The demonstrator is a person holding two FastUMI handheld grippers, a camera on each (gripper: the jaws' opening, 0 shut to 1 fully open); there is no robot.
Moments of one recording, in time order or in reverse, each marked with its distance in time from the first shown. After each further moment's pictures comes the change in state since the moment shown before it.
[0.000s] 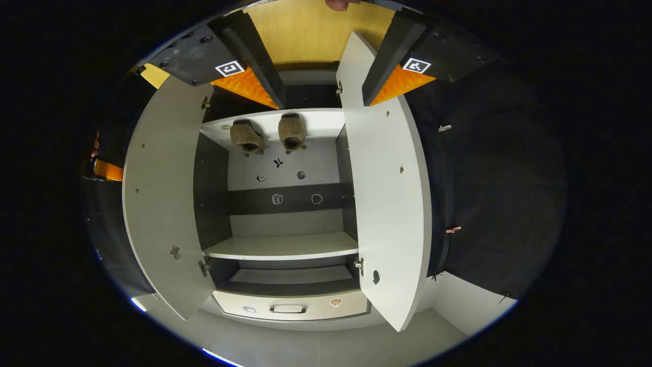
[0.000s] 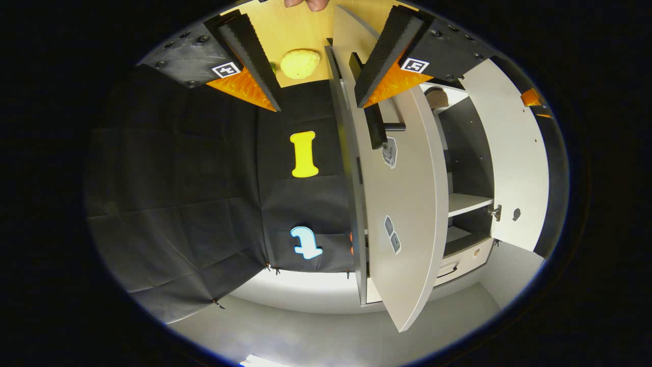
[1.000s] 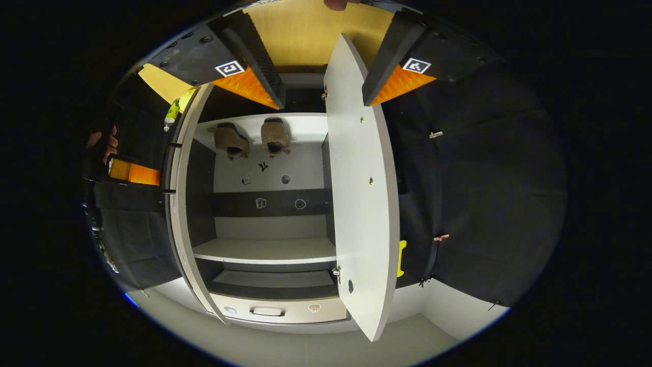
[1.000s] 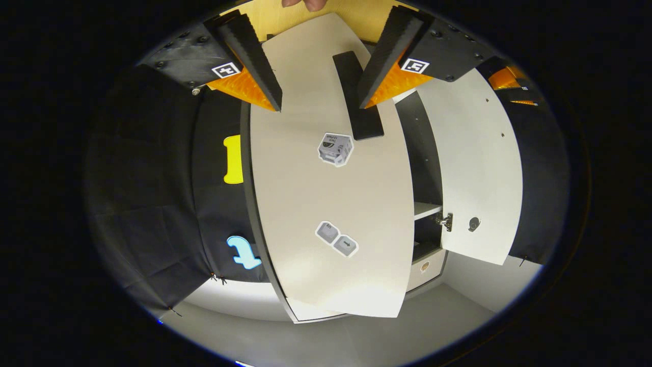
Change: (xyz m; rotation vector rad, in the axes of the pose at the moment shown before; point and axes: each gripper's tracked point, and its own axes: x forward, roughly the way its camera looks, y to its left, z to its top) left arm 0.003 0.042 -0.013 -0.035 0.025 0.049; right arm 0.046 0.165 -0.021 -0.001 0.029 0.265
